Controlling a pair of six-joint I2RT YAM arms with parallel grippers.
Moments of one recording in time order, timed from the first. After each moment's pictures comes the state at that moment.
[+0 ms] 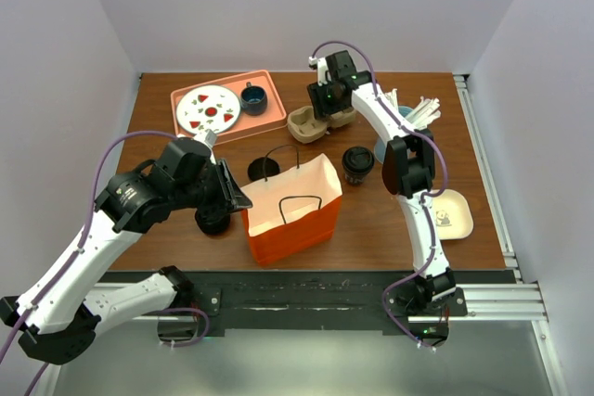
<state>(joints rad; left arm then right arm) -0.70 0.96 1.30 -1.17 0.05 -0.98 0.38 2.45 2.32 -0.78 -0.10 -0.05</state>
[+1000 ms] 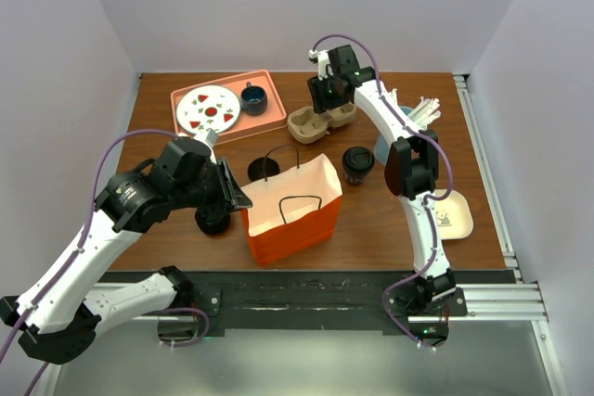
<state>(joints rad) -0.70 0.96 1.31 -1.17 0.05 -0.96 0.38 2.41 2.32 -0.77 -0.12 -0.06</state>
